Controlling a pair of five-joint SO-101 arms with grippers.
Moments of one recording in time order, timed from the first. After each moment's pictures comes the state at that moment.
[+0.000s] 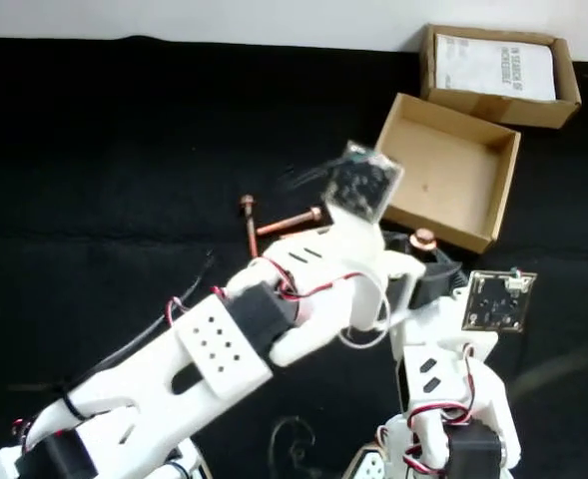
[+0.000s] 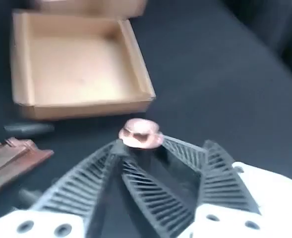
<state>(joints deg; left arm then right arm) 49.2 -29.2 26.4 44.2 24.0 -7.6 -104.2 72.8 54.1 -5.1</state>
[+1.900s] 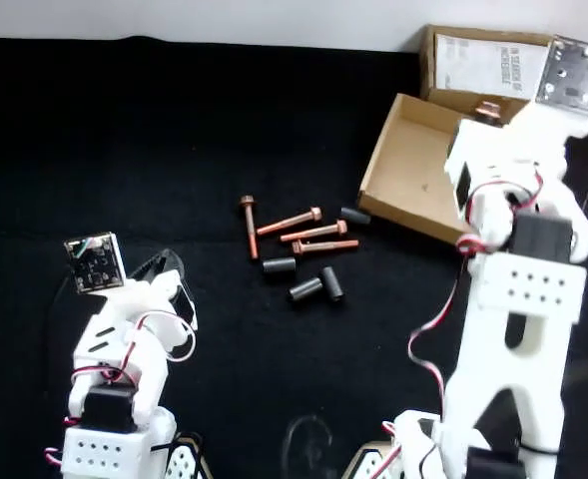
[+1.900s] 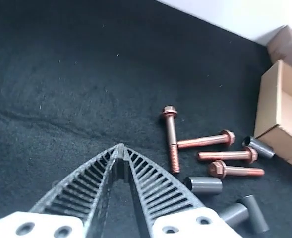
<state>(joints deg) -0.1 -101.9 93.1 42.2 21.8 2.4 -25.9 8.9 54.1 -5.1</state>
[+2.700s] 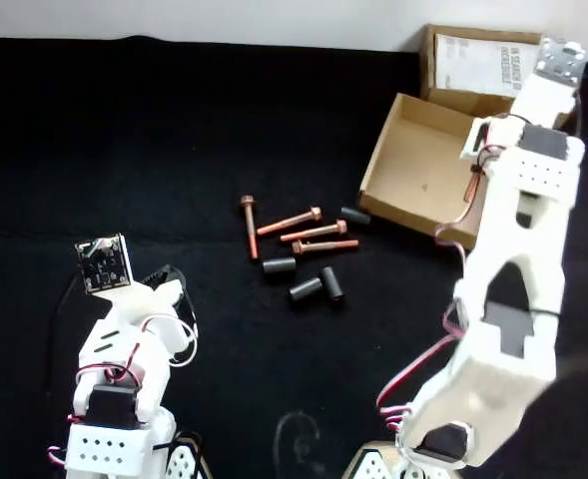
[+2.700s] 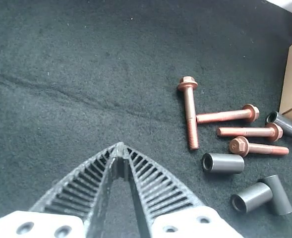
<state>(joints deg) -0.5 -101.9 96.1 45.5 21.8 8.8 21.4 -22.5 62.2 -5.1</state>
